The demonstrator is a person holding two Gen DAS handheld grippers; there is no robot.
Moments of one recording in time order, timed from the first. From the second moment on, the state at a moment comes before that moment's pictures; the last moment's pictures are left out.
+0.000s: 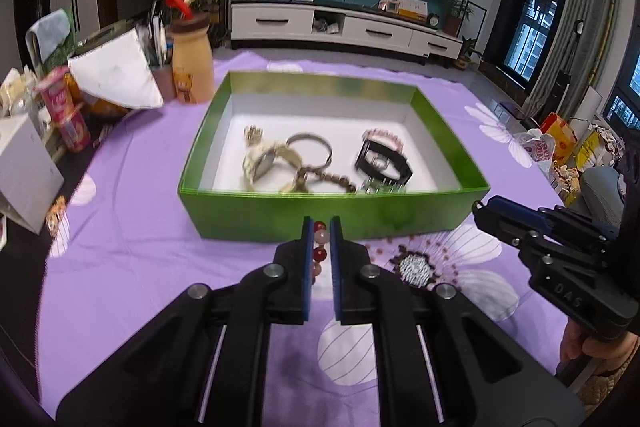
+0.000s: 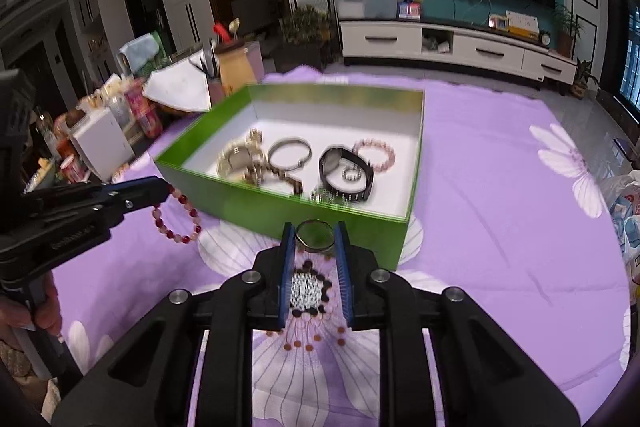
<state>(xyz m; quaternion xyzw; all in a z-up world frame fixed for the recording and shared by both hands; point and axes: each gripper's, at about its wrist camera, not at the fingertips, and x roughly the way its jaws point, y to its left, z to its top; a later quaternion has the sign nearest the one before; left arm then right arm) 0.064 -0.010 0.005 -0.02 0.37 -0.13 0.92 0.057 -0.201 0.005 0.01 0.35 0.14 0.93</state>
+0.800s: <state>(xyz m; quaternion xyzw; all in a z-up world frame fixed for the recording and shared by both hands) 0.094 -0.049 0.077 0.03 0.30 -0.16 0.94 0.067 -0.210 0.061 0.01 0.28 0.14 0.95</state>
